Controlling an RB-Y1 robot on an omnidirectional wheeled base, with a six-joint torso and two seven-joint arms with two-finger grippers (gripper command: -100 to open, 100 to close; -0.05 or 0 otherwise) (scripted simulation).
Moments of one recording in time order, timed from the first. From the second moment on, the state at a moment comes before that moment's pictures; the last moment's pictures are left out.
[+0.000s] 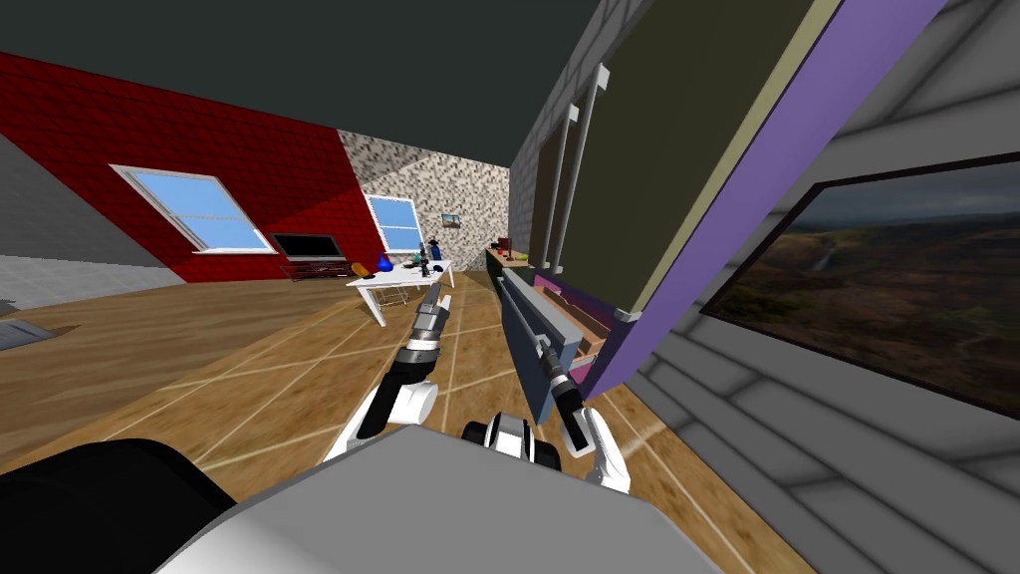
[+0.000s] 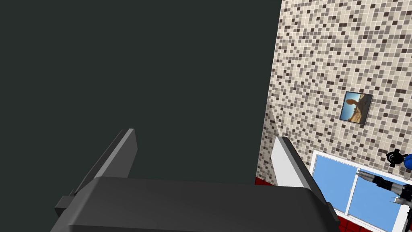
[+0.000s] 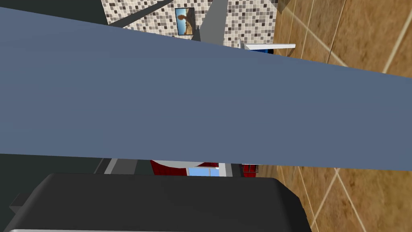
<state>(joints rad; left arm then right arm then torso) 0.46 0.03 -0.01 -2.33 -0.04 -0.37 -0.13 0.13 0.05 0.02 -1.46 1.06 -0.56 2.07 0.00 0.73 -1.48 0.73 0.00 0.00</state>
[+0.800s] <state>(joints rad) 0.46 0.03 -0.01 -2.33 -0.04 -0.37 -0.13 0.01 -0.06 0.08 -1.51 1.10 -0.38 1.89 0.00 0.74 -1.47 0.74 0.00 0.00</state>
